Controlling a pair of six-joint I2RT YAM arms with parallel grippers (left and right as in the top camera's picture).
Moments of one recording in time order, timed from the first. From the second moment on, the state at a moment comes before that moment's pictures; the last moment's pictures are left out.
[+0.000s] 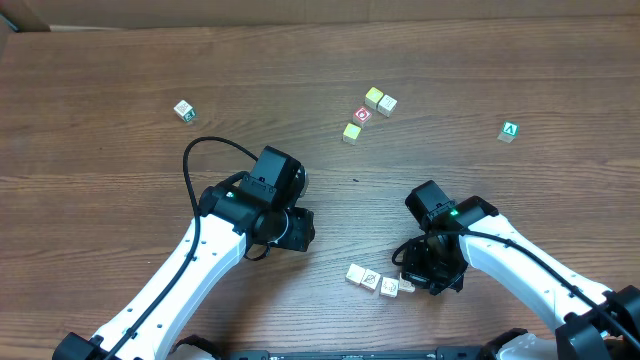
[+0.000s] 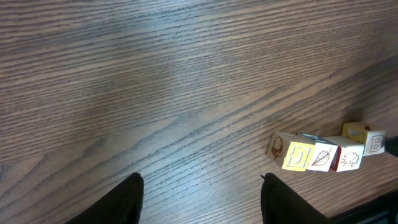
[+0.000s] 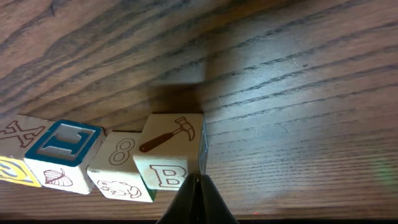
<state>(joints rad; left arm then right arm) -0.48 1.37 0.98 -0.93 0.17 -0.31 0.49 1.46 0.76 -0.99 -0.27 0.76</state>
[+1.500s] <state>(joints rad) -0.48 1.37 0.98 -0.96 0.20 -0.31 0.49 1.51 0.76 -0.87 -0.21 0.78</state>
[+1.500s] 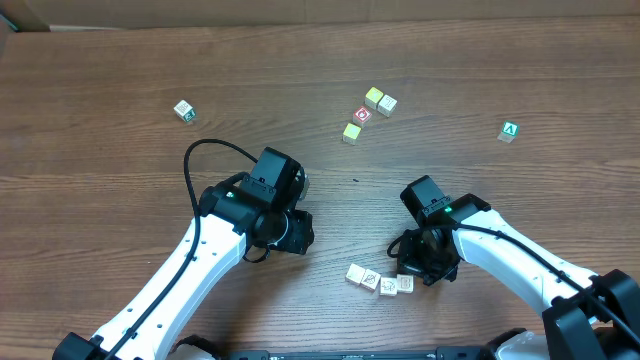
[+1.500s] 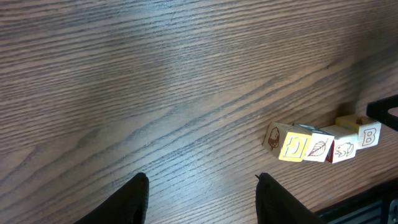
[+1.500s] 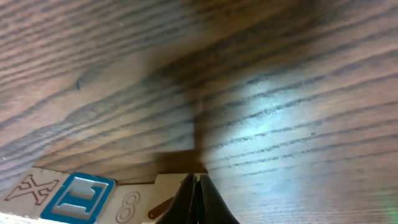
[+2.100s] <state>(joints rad) -0.48 1.37 0.98 -0.97 0.20 -0.31 0.49 1.51 0.76 -0.83 -0.27 0.69</state>
